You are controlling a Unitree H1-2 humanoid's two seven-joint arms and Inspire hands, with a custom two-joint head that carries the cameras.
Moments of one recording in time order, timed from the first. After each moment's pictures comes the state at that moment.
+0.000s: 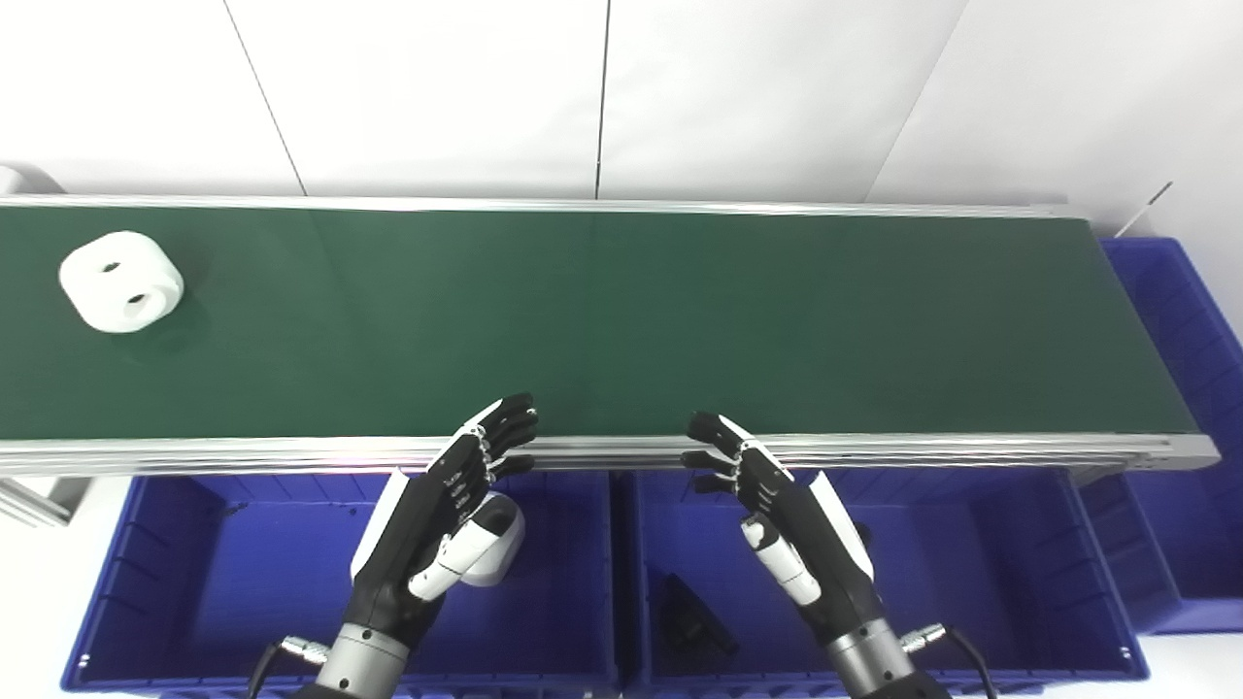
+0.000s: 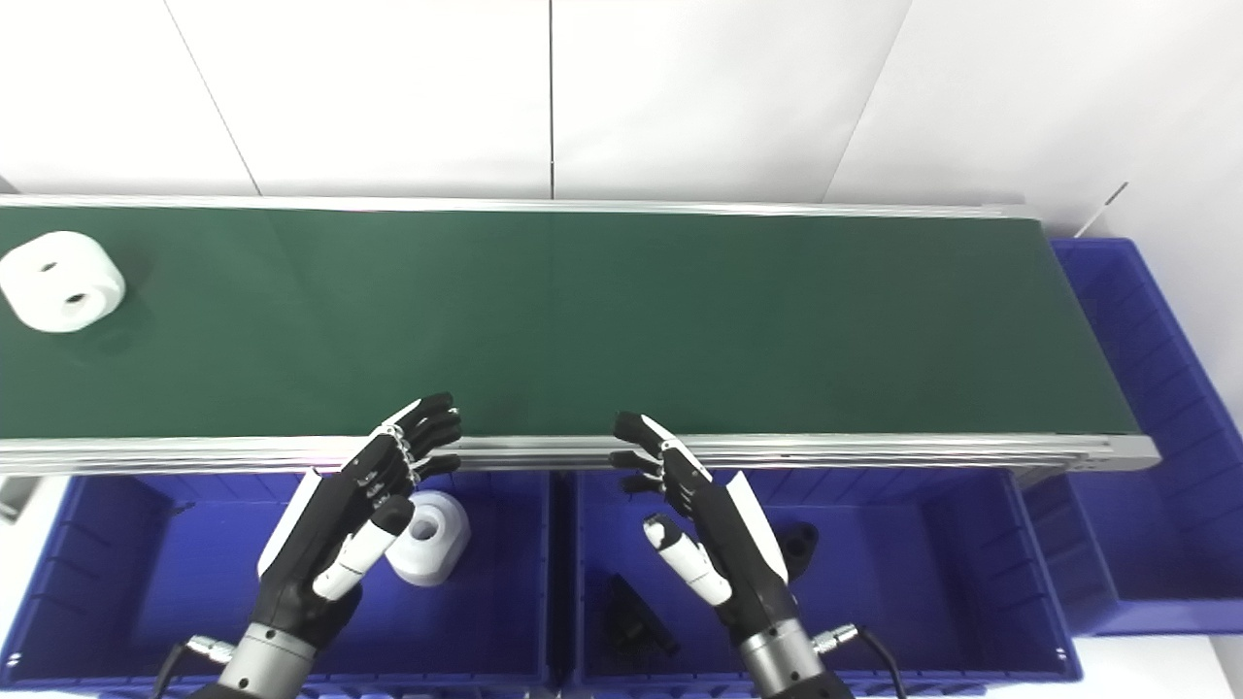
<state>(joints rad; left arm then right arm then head) 0.34 0.06 -0.29 -0.29 0.01 -0.07 -0.19 0.40 -0.12 0.18 -0.24 -0.11 -0.21 0.15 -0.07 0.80</state>
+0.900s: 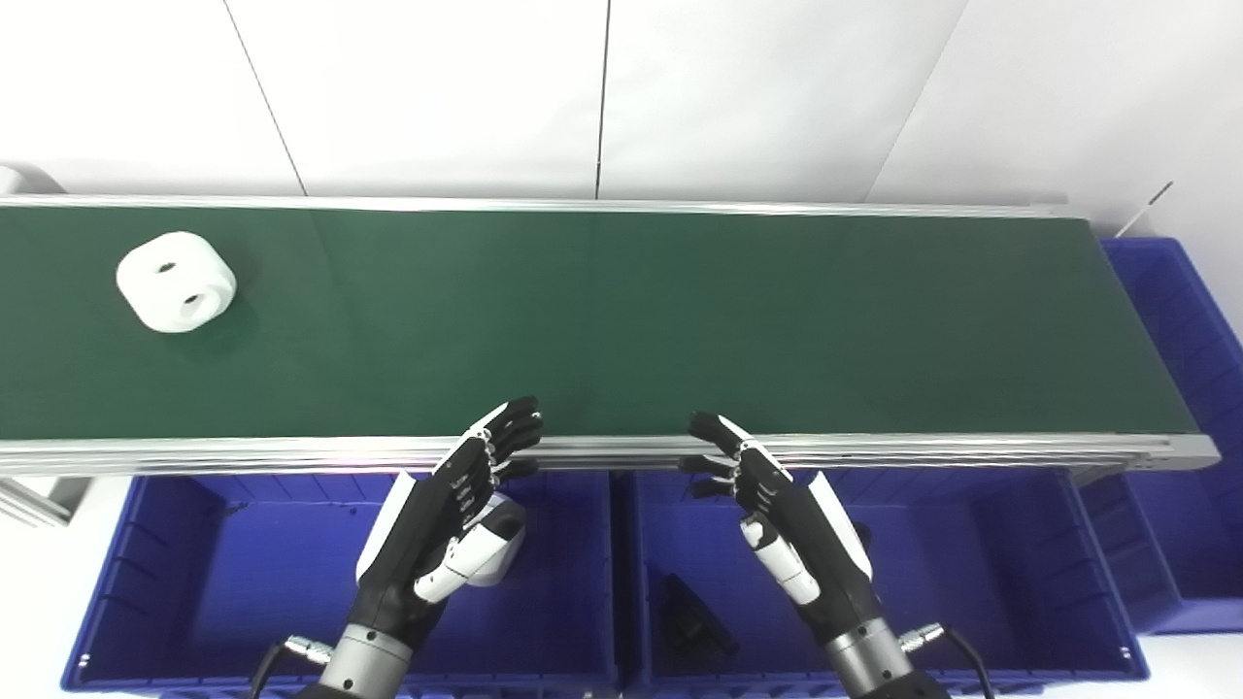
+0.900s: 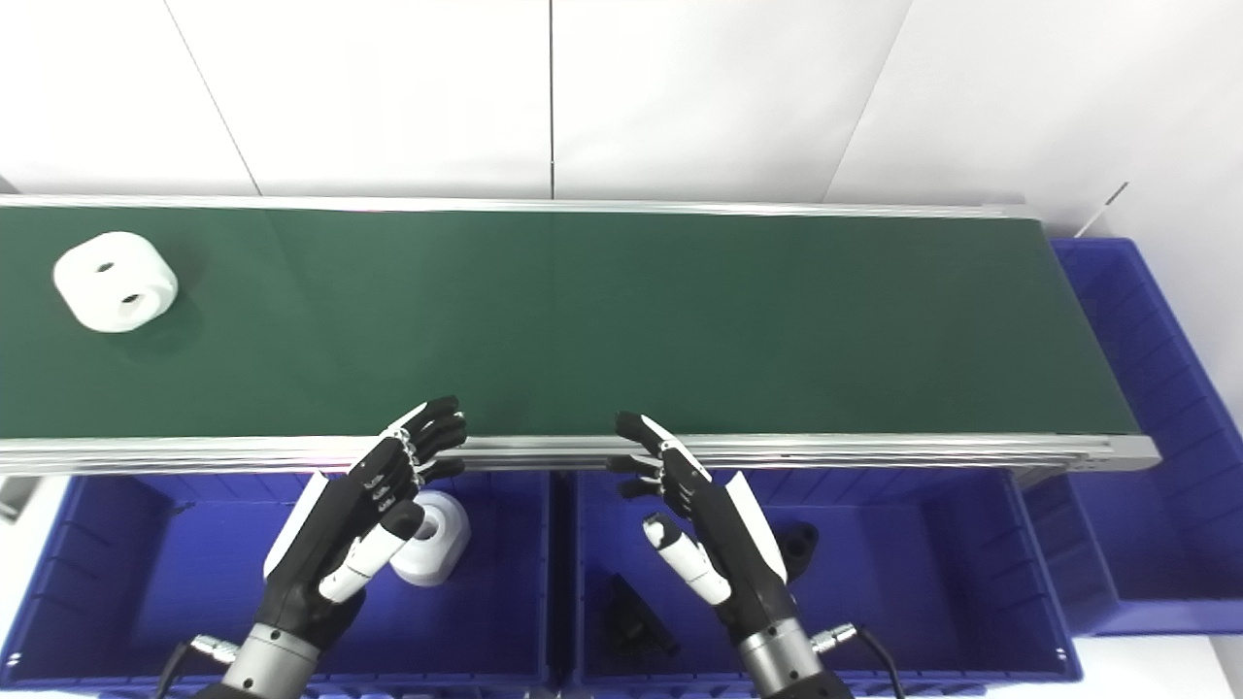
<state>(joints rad) 0.34 0.06 -0.30 -0.28 0.03 -0.07 -0.20 0.40 -0.12 0.19 -0.22 -0.10 -0.21 0.15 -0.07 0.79</state>
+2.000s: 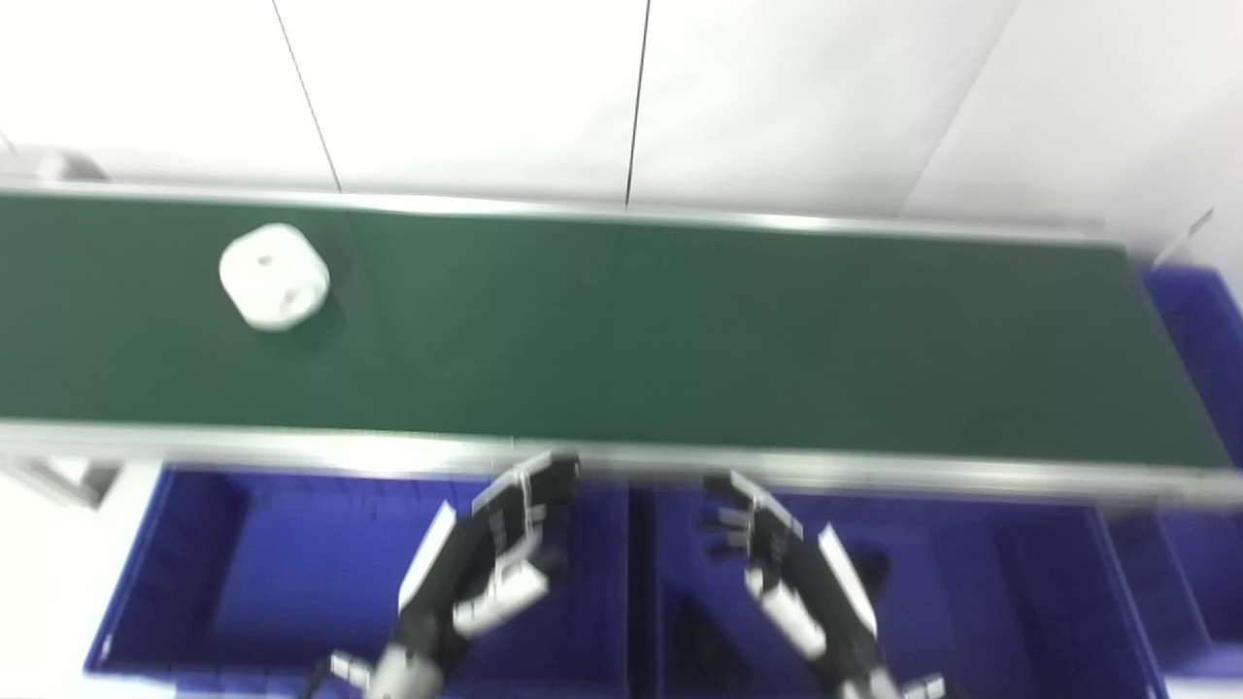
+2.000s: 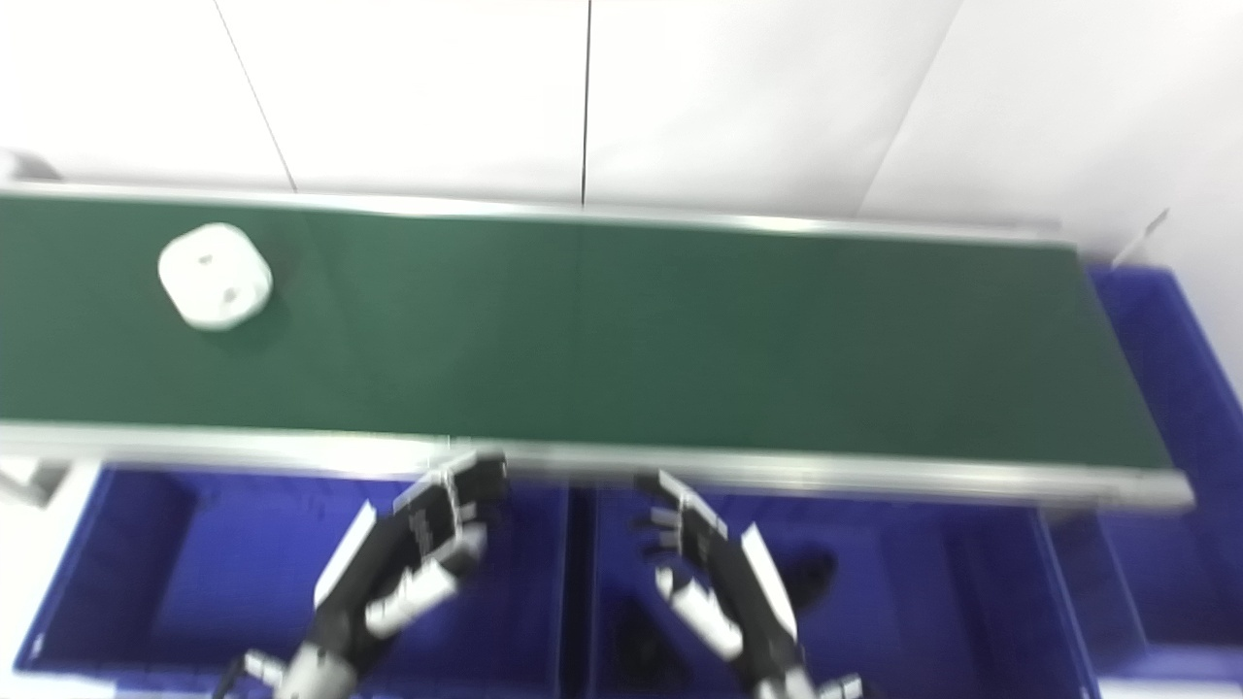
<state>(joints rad) 0.31 0.05 -0.31 -0.03 0.03 -0.23 -0.19 0.36 -0.13 0.18 0.02 -0.09 -0.36 0.14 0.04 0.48</state>
